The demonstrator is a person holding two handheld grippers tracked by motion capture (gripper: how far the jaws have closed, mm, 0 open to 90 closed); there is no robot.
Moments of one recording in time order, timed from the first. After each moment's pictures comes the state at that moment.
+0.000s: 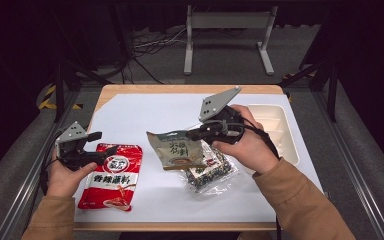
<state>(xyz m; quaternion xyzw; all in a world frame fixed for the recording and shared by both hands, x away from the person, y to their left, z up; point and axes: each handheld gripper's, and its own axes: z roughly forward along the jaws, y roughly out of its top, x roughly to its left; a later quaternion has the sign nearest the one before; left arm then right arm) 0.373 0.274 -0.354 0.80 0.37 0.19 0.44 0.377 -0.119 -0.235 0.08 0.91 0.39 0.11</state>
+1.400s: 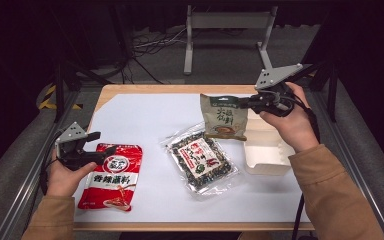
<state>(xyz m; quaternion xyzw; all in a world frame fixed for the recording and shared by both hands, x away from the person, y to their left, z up) 0.376 0.278 -0.359 0.80 0.37 0.19 0.43 0.428 -0.235 -0.221 0.18 0.88 0.38 0.22</state>
